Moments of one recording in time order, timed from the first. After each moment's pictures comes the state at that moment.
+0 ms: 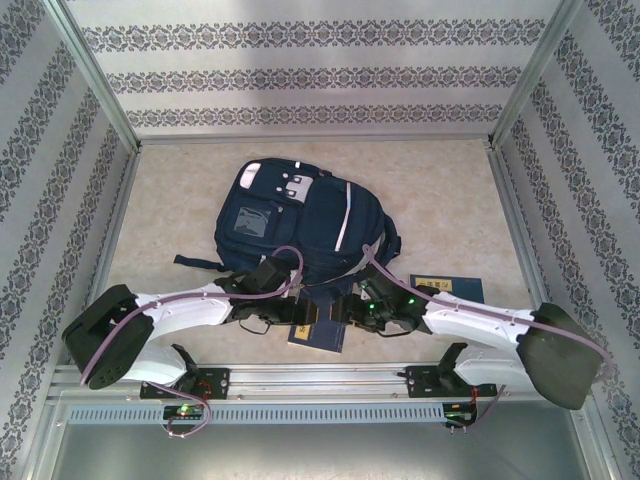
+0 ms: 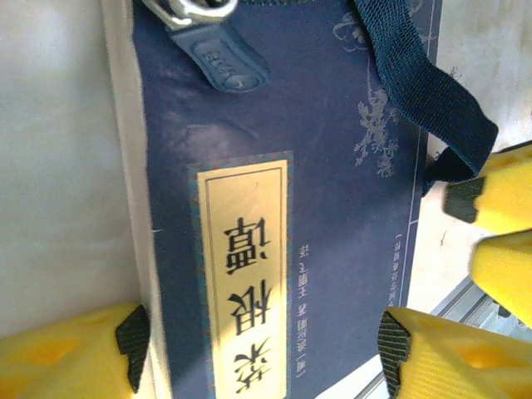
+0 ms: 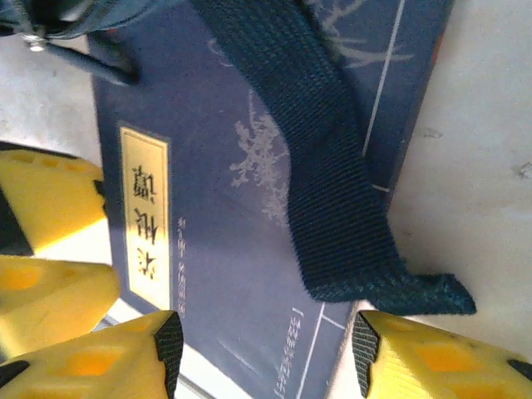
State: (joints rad) left arm -0.79 1.38 0.55 -0.17 0.38 -0.79; right arm 0.86 1.21 0.45 -0.21 -0.32 1.07
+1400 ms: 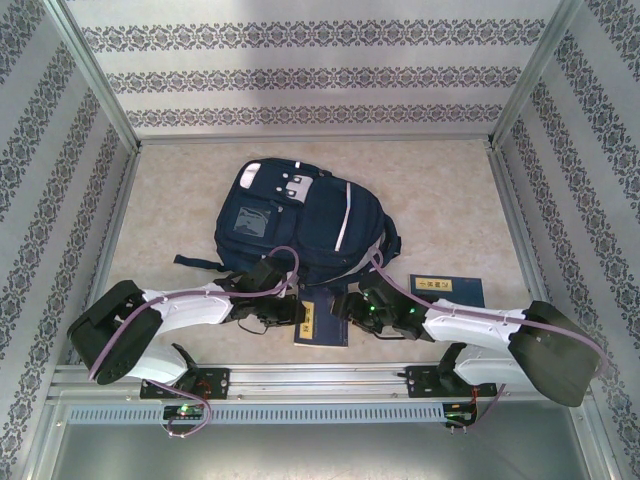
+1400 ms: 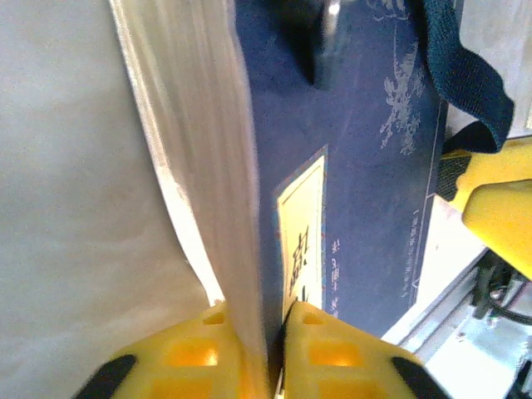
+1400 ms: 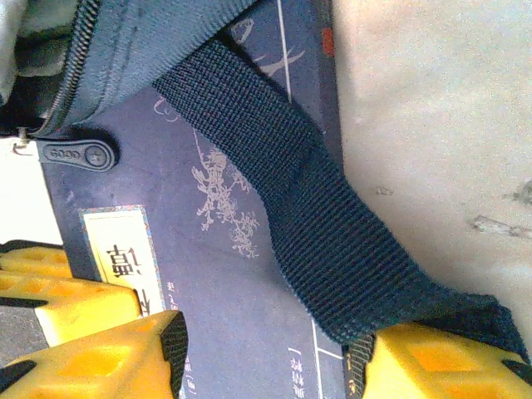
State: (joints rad) left arm -0.76 1.41 0.52 -0.10 0.46 -0.84; right arm 0.88 1.20 0.35 0.00 -0.20 1.23
